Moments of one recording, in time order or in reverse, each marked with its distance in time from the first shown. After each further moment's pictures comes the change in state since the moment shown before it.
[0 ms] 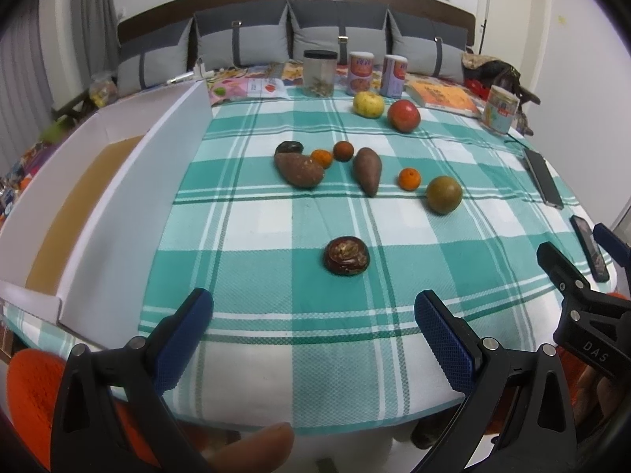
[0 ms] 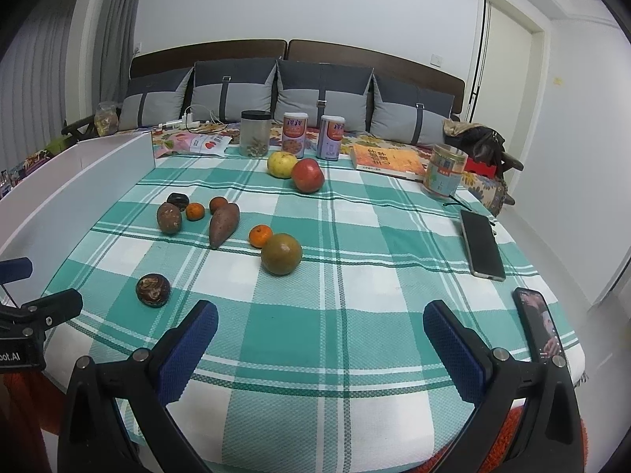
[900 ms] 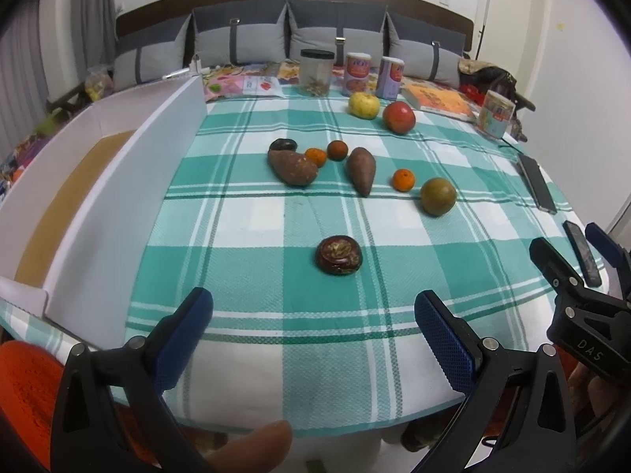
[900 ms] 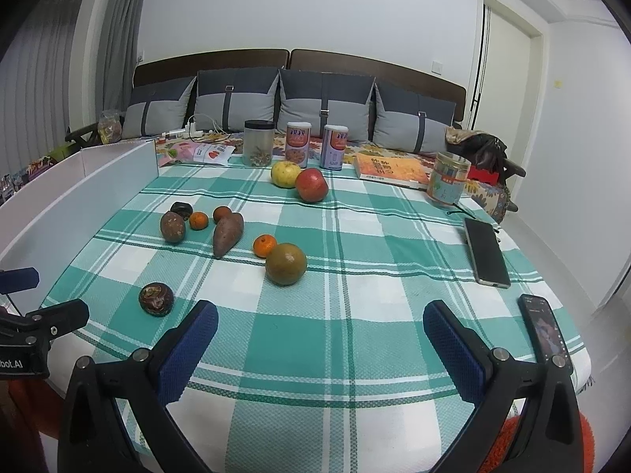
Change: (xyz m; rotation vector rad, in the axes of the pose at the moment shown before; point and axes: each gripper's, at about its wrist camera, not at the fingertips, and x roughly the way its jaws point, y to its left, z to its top) left arm 0.002 0.002 -0.003 -0.022 -0.005 -0.043; right arm 0.002 0.003 -0.002 -0.002 -0.046 0.014
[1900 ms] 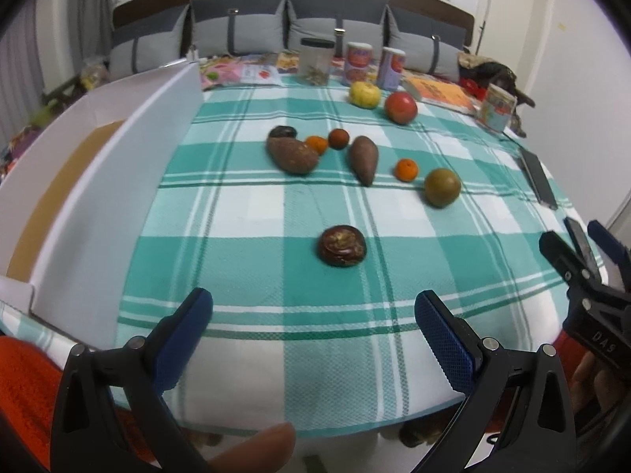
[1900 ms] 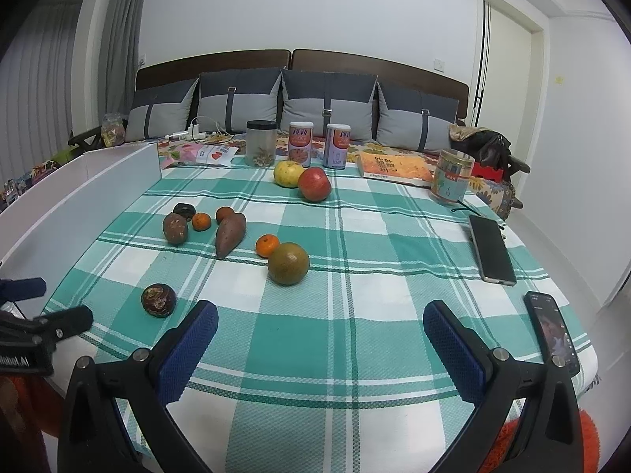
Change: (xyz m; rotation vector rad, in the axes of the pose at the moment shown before) left arm 0.015 0.004 -0.004 0.008 0.039 -0.010; right arm 0.004 -0.005 0.001 0.017 0.016 0.027
